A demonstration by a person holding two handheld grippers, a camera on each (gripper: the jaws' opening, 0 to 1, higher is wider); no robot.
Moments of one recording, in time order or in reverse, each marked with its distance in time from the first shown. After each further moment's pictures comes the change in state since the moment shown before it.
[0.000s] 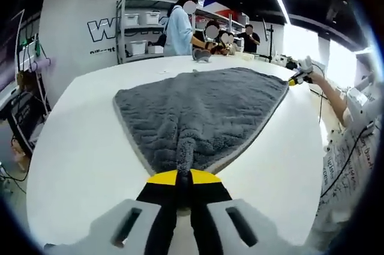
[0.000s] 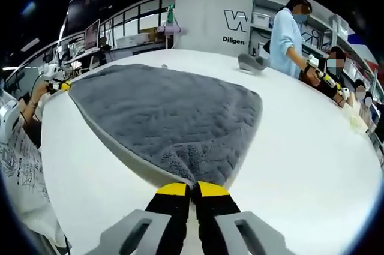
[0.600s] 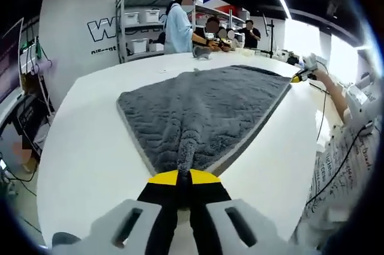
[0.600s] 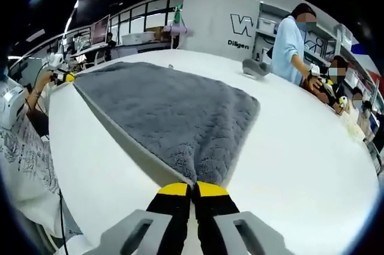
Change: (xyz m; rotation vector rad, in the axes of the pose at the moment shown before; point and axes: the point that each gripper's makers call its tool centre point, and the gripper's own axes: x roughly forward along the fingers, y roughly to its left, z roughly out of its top) left arm -0.026 -0.011 0.001 0.023 0.037 0.018; right arm -0.035 0.018 -0.013 -0.049 0.001 0.002
